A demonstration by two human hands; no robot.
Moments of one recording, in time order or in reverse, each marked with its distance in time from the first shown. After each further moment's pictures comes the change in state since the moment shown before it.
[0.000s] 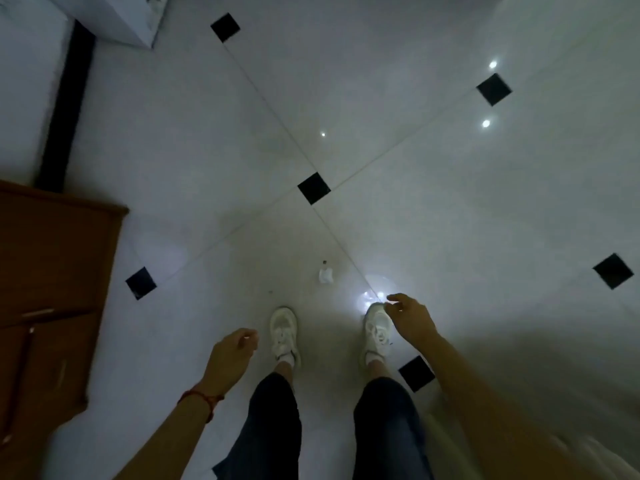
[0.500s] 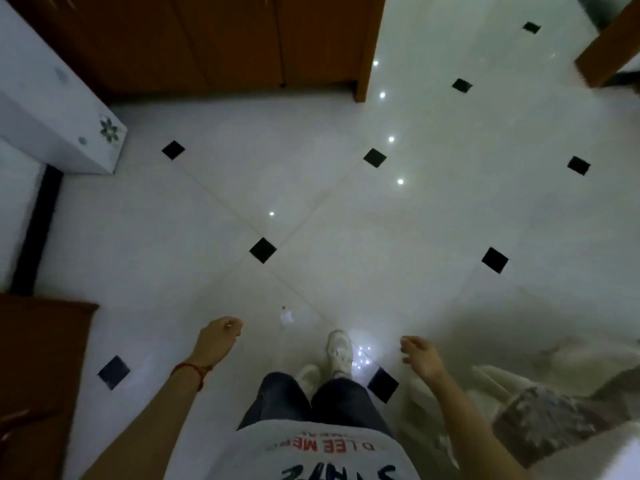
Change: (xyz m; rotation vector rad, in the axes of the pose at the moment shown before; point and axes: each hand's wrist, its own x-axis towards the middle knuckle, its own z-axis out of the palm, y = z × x) left_hand -0.127 0.100 -0.023 0.074 -0.017 0.261; right_hand -0.192 0.136 -0.064 0.516 0.279 0.121
